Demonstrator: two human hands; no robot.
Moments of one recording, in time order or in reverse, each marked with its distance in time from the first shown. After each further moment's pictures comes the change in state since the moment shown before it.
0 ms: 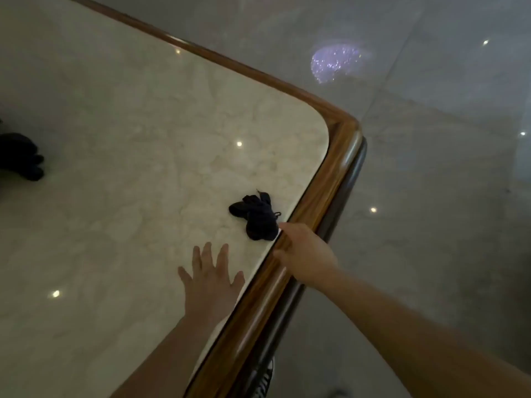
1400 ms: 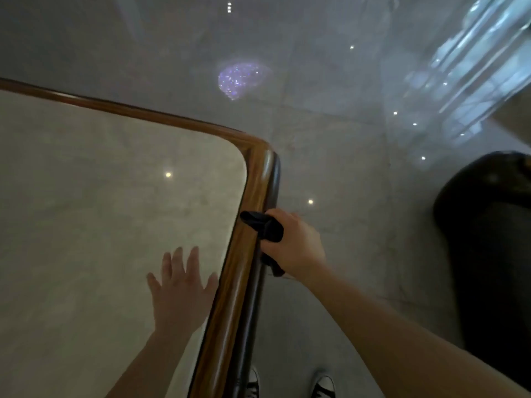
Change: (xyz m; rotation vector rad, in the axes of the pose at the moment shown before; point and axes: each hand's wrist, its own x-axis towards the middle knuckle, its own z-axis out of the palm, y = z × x) left_hand -0.013 0.062 -0.112 0.030 0.180 0.338; right_hand -0.097 -0.030 -0.112 0.204 0.522 0.239
